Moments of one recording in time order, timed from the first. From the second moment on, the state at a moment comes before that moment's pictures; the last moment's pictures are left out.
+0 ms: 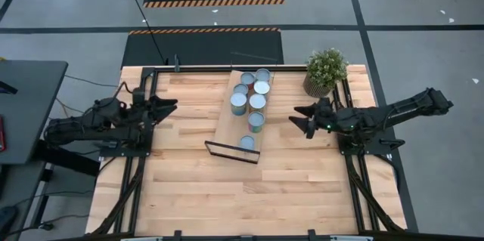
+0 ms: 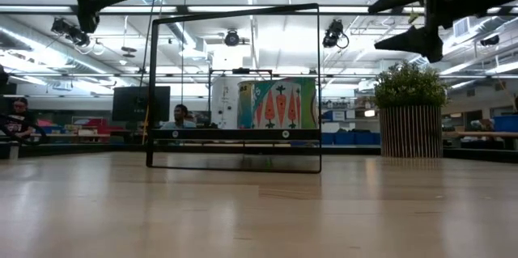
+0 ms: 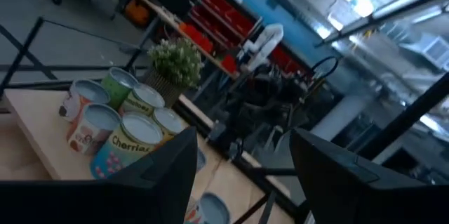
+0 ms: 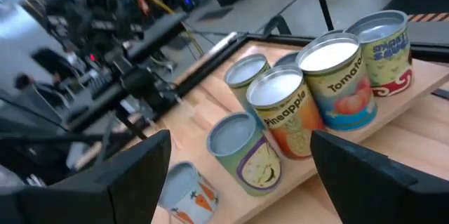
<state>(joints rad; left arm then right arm) 0.04 0.20 0.41 -0.13 -0.25 -0.69 0.22 0.65 0.37 0.04 0.60 0.69</state>
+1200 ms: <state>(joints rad) 0.04 0.02 0.01 0.07 -0.34 -0.95 0.22 0.33 0.01 0.25 0.78 0.92</state>
